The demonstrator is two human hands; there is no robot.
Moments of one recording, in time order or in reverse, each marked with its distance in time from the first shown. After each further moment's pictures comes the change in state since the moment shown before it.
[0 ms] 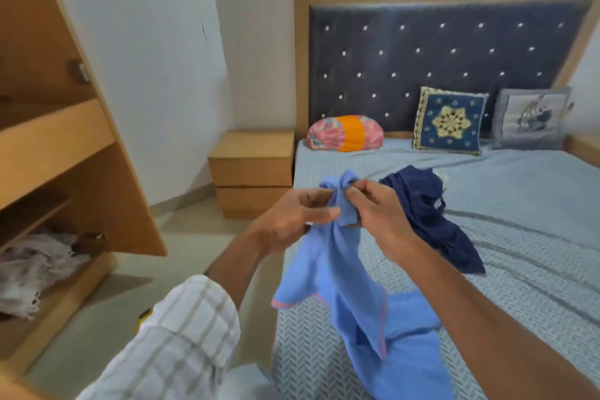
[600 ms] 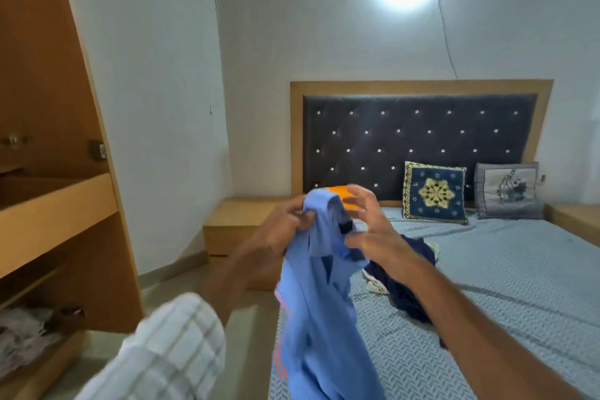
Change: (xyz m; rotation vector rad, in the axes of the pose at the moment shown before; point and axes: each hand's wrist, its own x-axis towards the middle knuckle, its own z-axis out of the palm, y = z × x) left_hand 0.012 0.101 0.000 0.126 0.230 0.275; right_hand 0.024 -0.082 -0.043 0.024 -0.210 -0.224
